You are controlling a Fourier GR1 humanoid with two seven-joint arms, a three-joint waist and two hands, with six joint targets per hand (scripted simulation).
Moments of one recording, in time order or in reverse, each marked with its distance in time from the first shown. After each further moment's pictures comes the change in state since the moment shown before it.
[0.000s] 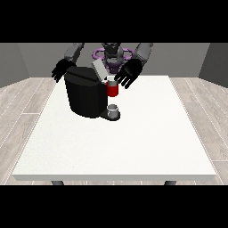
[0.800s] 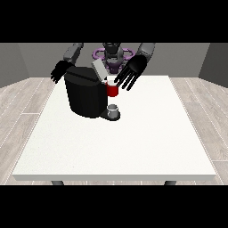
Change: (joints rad) left arm 0.006 0.013 -0.048 -0.015 -0.058 -0.072 -0.027; right arm 0.019 -0.017 -0.040 0.054 -0.016 0.005 -0.031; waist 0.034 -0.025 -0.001
